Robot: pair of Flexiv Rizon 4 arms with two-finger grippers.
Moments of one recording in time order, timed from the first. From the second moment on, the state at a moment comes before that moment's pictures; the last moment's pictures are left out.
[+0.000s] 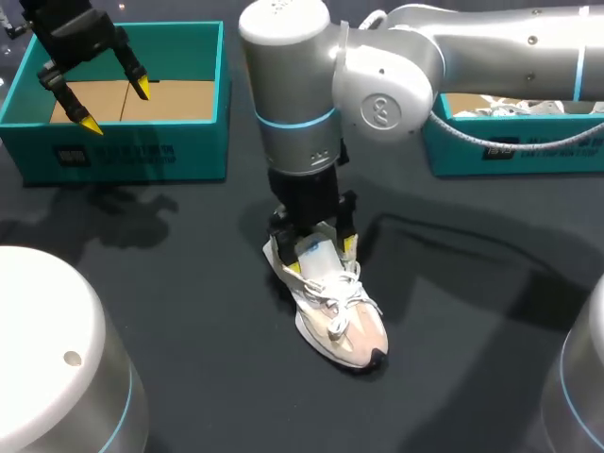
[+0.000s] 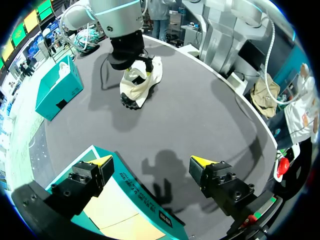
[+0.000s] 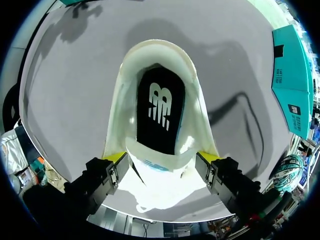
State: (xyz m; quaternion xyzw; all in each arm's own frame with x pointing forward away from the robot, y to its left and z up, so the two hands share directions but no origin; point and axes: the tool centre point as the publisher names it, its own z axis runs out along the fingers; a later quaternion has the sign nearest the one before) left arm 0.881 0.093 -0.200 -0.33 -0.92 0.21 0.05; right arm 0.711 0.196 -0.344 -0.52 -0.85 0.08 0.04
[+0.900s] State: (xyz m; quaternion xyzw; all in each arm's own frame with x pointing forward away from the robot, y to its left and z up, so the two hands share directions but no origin) left arm 0.881 0.093 -0.200 -0.33 -0.92 0.21 0.05; right arm 0.692 0.188 -0.337 -0.50 -0.86 0.05 0.03
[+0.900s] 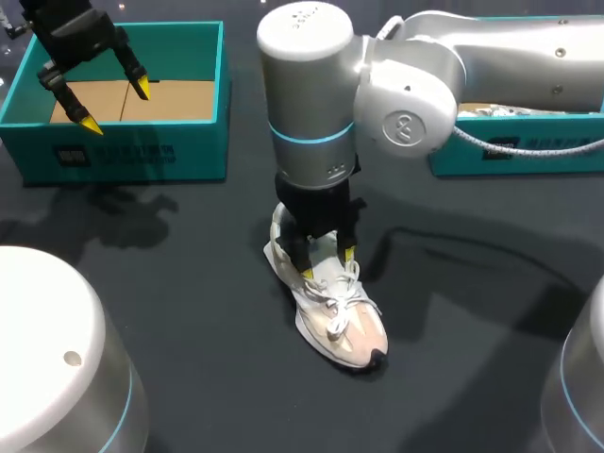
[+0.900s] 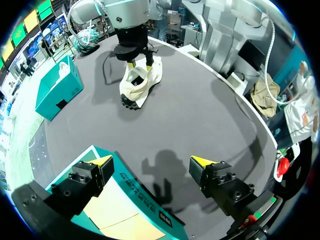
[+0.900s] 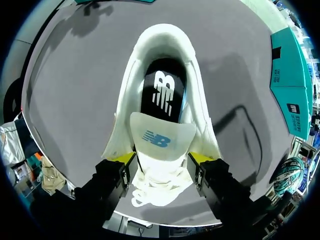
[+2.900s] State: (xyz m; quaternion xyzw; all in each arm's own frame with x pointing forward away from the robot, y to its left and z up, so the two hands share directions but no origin) left arm 0.881 0.093 -0.200 -0.33 -0.92 0.21 0.05; right arm 0.742 0.198 -0.349 -0.41 -0.91 0.00 0.00
